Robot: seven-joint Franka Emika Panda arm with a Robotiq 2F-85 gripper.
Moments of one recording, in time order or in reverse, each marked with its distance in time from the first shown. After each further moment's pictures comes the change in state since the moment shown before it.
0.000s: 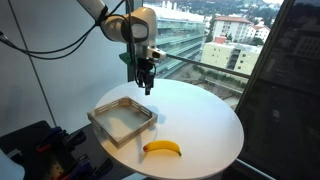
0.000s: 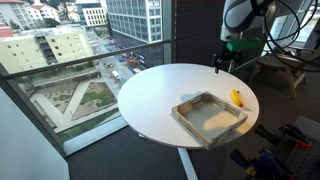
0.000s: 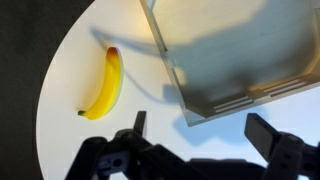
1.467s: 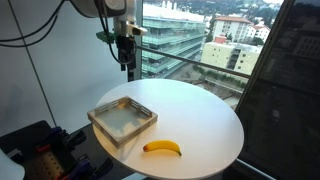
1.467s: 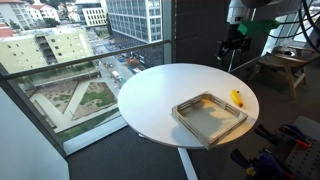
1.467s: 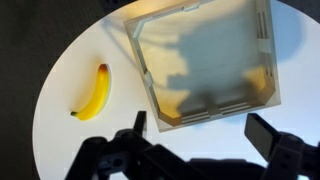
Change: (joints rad) arm 0.005 -0.283 0.111 -0.128 -0.002 -0.126 0.018
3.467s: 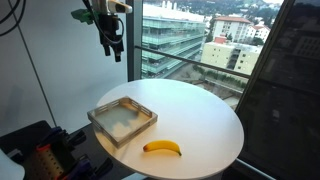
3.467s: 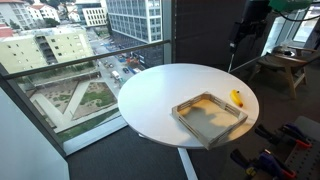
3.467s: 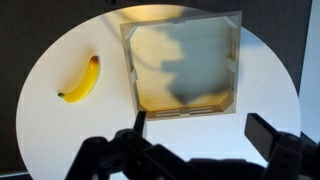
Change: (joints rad) arm -0.001 -0.278 0.044 -0.108 0.063 -0.081 -0.175
